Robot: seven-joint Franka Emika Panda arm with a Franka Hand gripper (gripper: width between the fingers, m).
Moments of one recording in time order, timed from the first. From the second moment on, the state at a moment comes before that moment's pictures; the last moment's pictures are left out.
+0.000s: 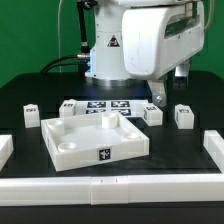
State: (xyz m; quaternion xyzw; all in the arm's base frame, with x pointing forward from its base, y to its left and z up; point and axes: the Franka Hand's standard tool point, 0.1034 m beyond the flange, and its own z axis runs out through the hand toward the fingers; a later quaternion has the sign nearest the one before) arm 0.609 0.061 0.128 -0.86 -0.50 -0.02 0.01
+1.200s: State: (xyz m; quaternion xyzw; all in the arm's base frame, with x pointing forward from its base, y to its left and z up) arm 0.583 0.043 0.118 -0.79 -0.61 -0.02 0.00
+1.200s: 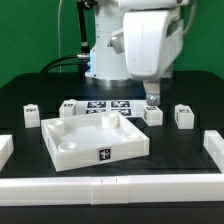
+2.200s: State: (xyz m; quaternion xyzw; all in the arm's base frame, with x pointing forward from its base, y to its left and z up) arm 0.546 0.007 0.102 -0.67 -0.74 0.01 -0.02
